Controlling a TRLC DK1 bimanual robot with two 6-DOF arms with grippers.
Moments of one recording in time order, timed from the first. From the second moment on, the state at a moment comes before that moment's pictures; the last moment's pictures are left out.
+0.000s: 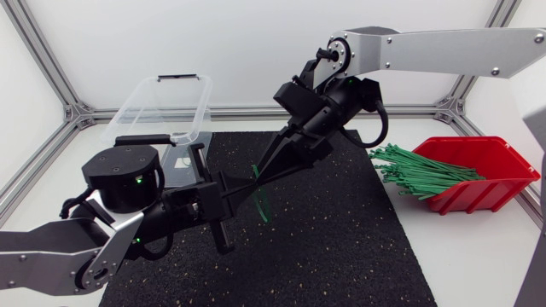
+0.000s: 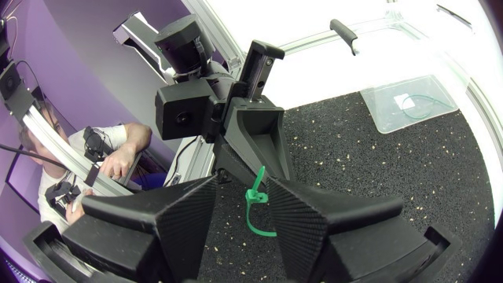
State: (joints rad) left arm -0.62 1.42 0.45 0.71 0.35 0.84; right arm 0.46 2.05 1.73 -1.40 -1.06 -1.11
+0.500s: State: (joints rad) left arm -0.62 1.42 0.45 0.71 0.35 0.84; right arm 0.47 2.05 1.74 -1.37 -1.06 -1.09
